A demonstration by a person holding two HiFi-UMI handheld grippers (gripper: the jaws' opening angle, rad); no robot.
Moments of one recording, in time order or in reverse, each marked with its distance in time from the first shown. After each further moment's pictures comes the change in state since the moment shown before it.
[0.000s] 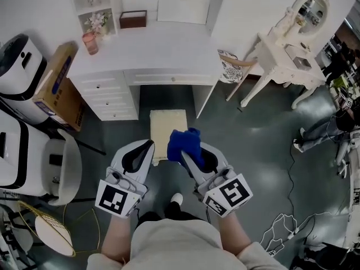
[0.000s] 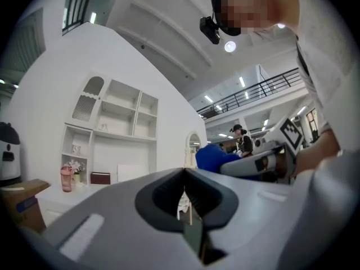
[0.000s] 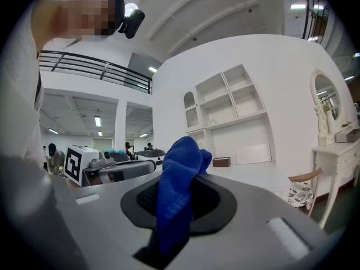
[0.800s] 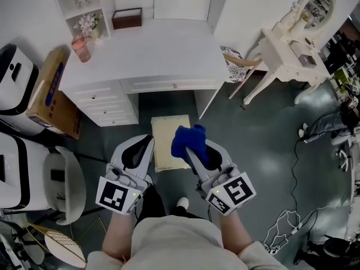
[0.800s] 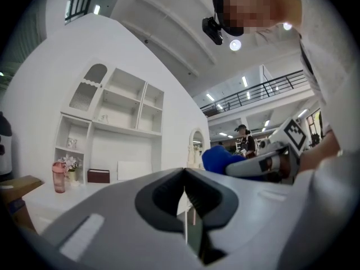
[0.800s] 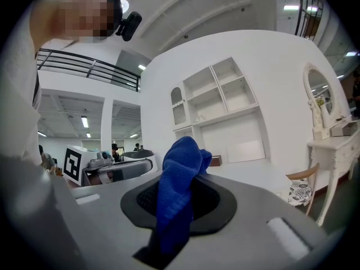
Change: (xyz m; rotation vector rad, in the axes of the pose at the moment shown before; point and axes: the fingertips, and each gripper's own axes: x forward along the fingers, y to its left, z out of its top) left arm 0.076 0.104 -0.030 -0.030 0.017 -0.016; right arm 0.101 -0.069 -0.005 0.043 0.010 -0.083
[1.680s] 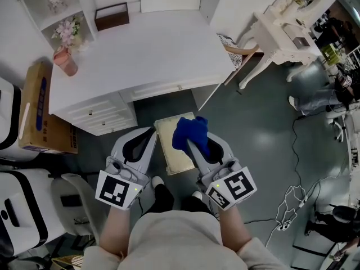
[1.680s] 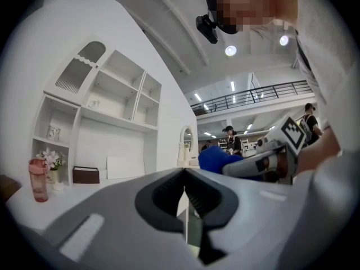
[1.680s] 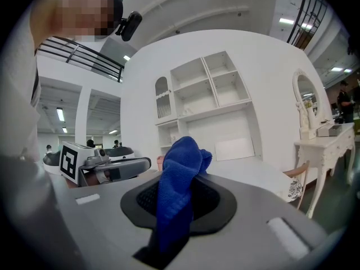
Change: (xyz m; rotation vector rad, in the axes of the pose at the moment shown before) left arm 0.046 0.128 -0.033 -0.054 0.076 -0.207; right arm 0.133 -0.011 -0.004 0.023 0.028 -0.209
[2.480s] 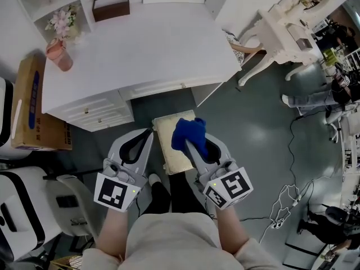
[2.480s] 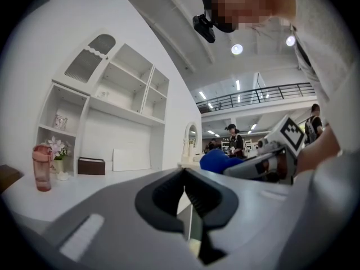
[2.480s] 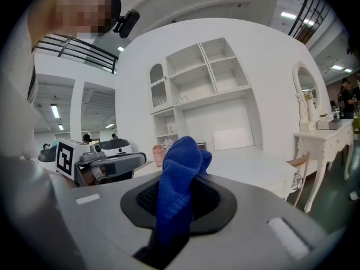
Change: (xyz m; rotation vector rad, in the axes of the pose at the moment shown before) left arm 0.004 0.043 -0.039 -0.043 0.034 0.025; right arm 0.046 -0.009 -0.037 0.017 0.087 -0.024
